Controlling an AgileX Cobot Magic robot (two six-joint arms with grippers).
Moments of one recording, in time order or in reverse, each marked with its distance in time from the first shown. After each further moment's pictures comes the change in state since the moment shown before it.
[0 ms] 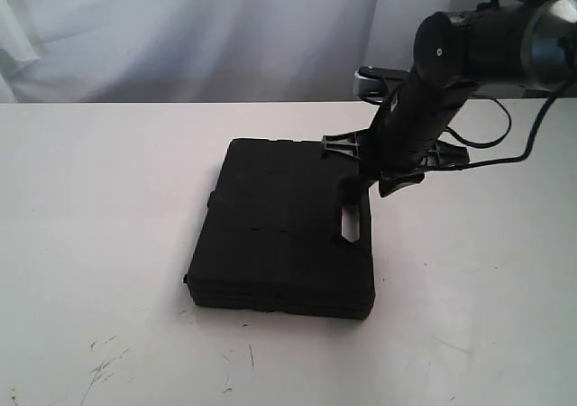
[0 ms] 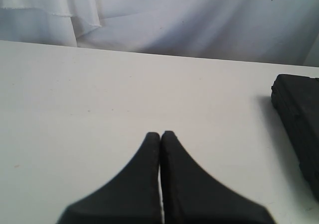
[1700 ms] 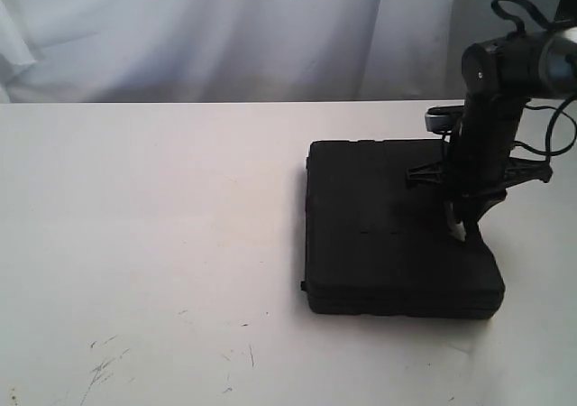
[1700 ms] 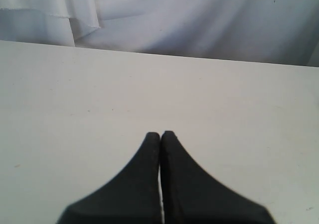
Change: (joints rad) left arm 0.000 0.000 0.000 0.000 0.000 0.000; right arm -0.199 0.172 -0.087 -0.228 0.215 -0.007
